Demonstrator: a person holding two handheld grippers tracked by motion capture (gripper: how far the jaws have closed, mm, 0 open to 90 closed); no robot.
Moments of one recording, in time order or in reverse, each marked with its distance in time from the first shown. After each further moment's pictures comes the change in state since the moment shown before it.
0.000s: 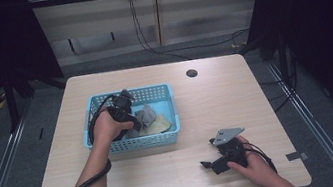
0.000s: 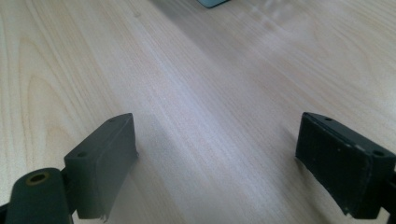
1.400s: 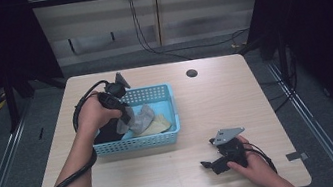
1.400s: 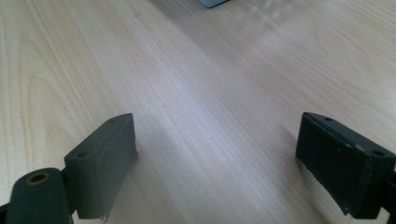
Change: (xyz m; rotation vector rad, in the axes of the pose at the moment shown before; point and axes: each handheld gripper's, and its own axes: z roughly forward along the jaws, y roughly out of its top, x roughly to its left) left arm -0.010 0.017 -0.077 0.100 -0.078 0.060; right arm 0.000 0.000 0.000 -0.002 0.000 -0.002
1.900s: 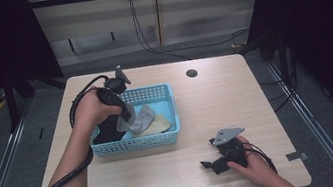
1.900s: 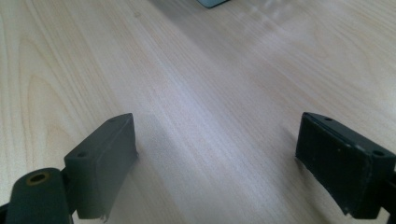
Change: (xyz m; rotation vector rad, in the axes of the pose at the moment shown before) left arm -0.011 0.003 -0.020 -0.002 -0.019 0.015; right arm 0.000 0.000 0.000 0.000 -0.001 0.000
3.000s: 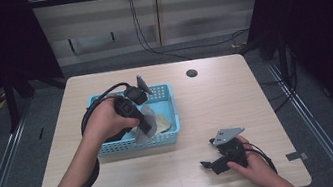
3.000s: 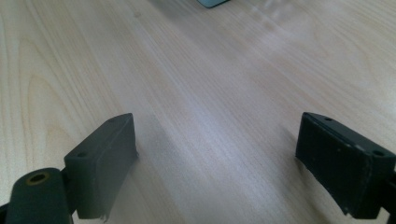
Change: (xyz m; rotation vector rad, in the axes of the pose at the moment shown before) left arm -0.070 -0.004 -0.001 0.023 -0.117 0.194; right arm 0.000 0.000 0.000 0.000 0.000 0.000
